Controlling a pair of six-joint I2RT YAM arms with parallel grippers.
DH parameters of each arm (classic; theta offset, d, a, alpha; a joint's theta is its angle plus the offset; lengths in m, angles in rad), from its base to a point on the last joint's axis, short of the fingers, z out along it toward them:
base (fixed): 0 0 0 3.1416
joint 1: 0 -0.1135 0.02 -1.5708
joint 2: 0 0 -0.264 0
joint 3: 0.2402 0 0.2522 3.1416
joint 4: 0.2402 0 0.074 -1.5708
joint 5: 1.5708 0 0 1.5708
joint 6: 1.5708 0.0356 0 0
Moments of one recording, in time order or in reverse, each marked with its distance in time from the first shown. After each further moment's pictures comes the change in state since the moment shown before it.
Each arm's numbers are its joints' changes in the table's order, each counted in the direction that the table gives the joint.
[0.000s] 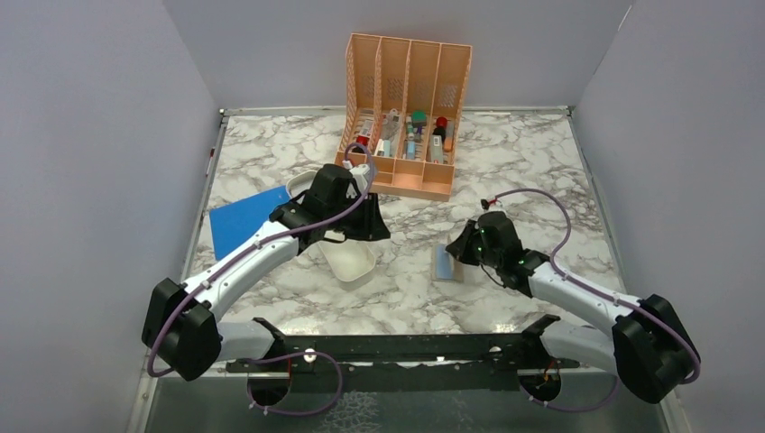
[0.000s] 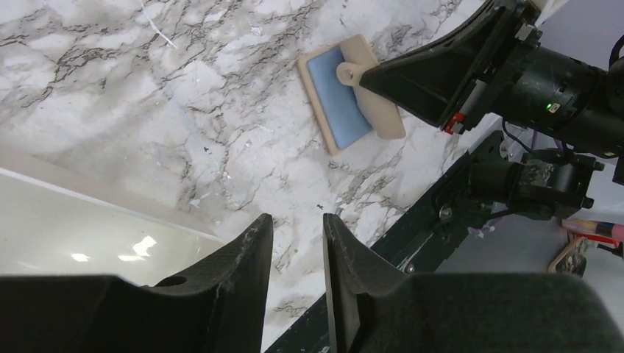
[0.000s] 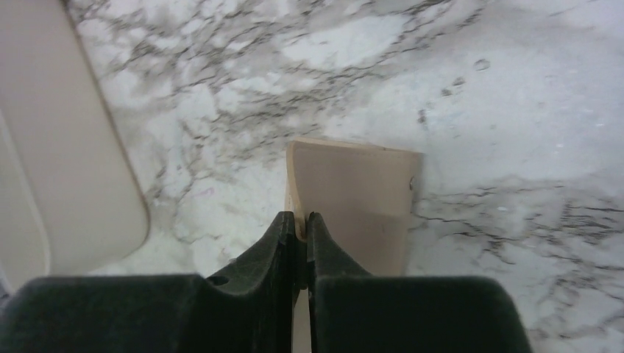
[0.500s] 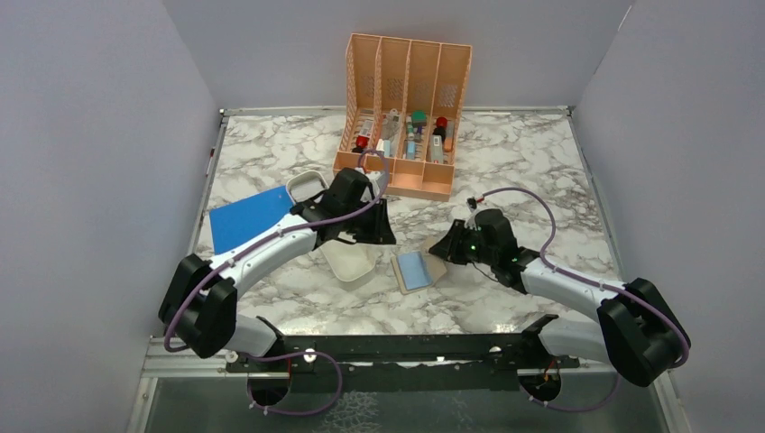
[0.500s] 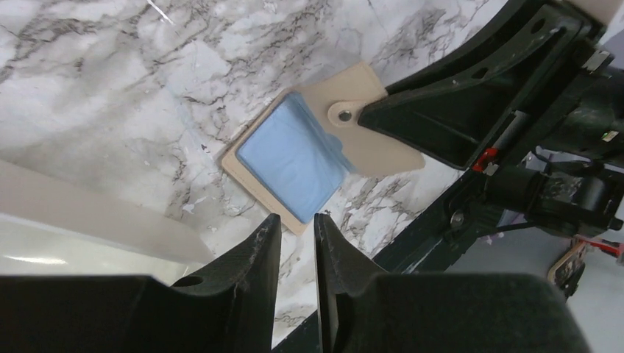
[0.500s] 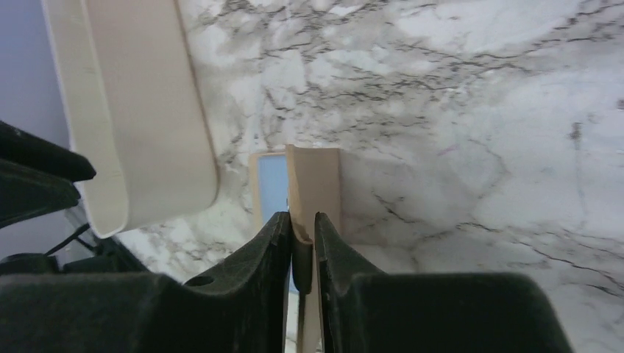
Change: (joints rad) left arm 0.036 -0.112 0.008 -0.037 -0.026 -0.047; right arm 0.013 -0.084 -0.023 -0.227 -0.306 0.047
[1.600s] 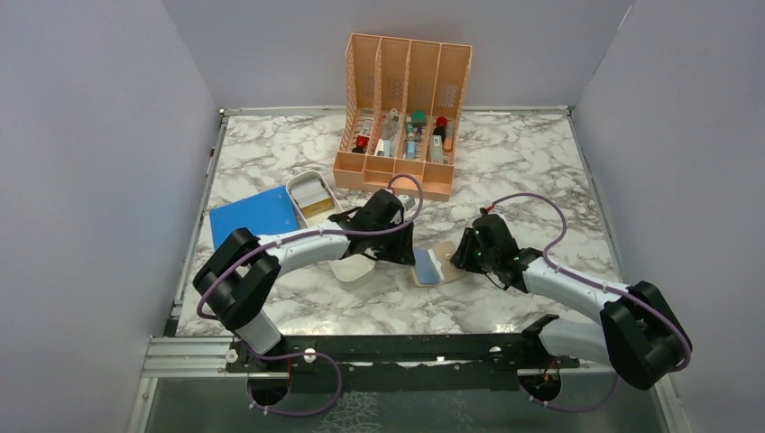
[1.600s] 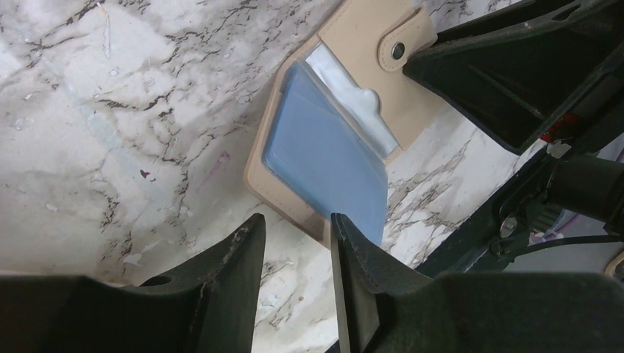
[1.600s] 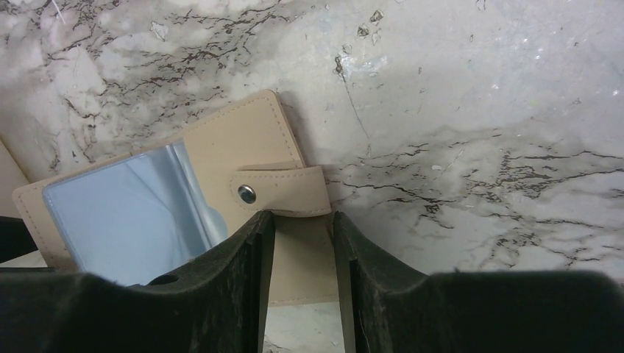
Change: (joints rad) left arm 0.177 -0.237 -0.019 -0.140 -0.088 -0.025; right arm 0.009 0.016 0.014 0.314 0.306 -0.065
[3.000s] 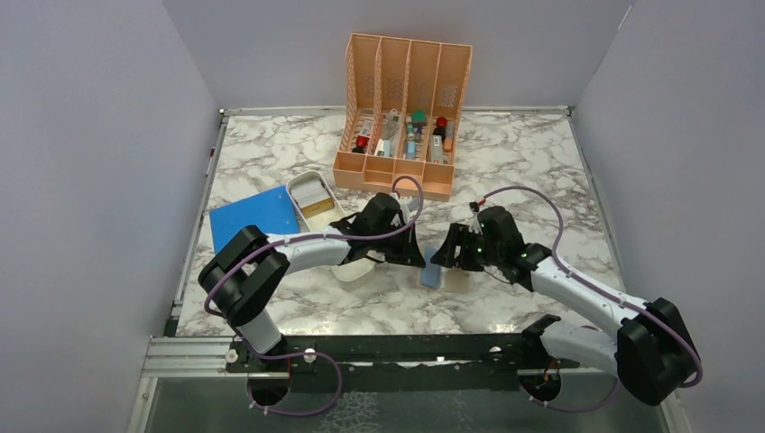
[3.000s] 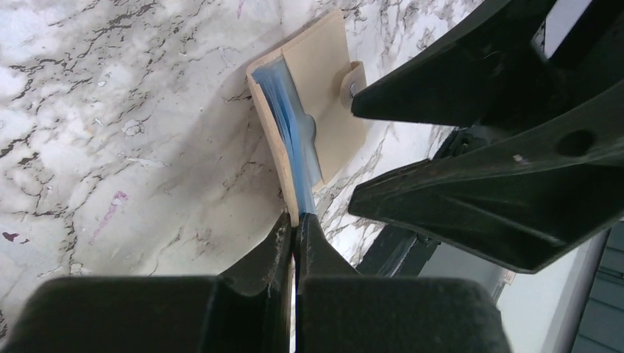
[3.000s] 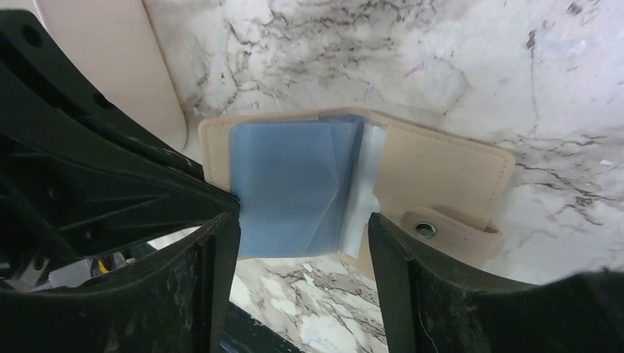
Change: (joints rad) left arm 0.000 -0.037 -0.087 -0.299 0.192 -0.116; right arm 0.000 0.099 0.095 0.097 -0.287 -0.027
